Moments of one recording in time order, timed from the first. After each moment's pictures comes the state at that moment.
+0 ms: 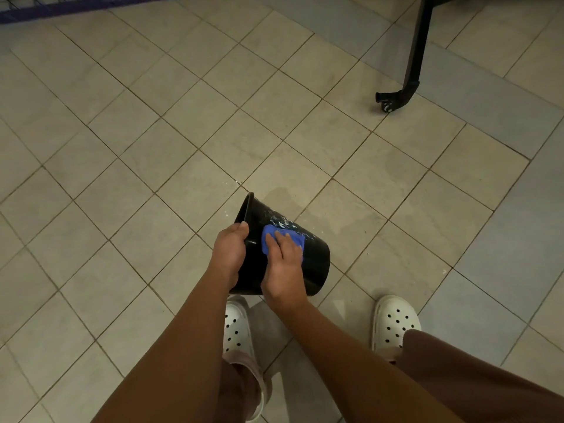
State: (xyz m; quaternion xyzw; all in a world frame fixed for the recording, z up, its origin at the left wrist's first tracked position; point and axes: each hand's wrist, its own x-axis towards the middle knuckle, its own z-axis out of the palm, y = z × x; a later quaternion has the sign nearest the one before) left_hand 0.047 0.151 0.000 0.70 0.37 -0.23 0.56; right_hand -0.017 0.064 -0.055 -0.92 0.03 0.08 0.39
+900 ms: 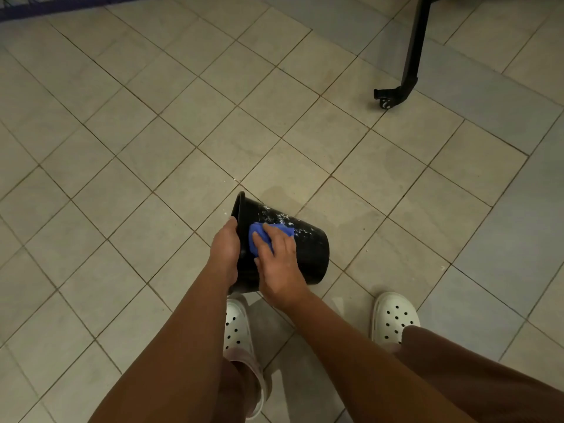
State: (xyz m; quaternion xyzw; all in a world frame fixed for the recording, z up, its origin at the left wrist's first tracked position) left_hand 0.050 0.150 -0.004 0.64 0.46 -0.23 0.57; right_hand -0.012 0.054 -0.056 -0.92 -0.07 0.10 0.38
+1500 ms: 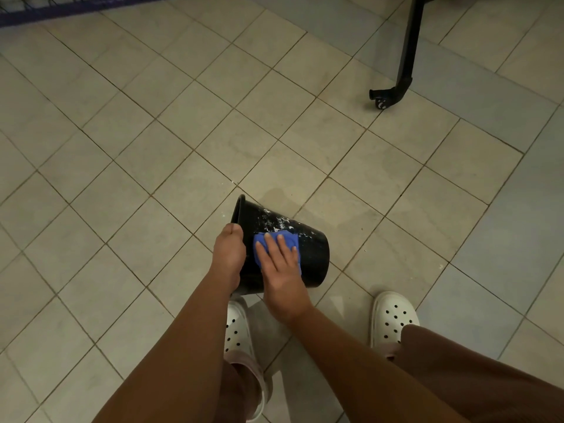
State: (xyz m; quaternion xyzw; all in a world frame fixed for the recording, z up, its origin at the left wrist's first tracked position) left_hand 0.046 0.145 -0.010 0.72 0.39 -0.19 0.55; right_hand -0.033 0.049 -0.071 -0.93 -0.09 0.08 0.35
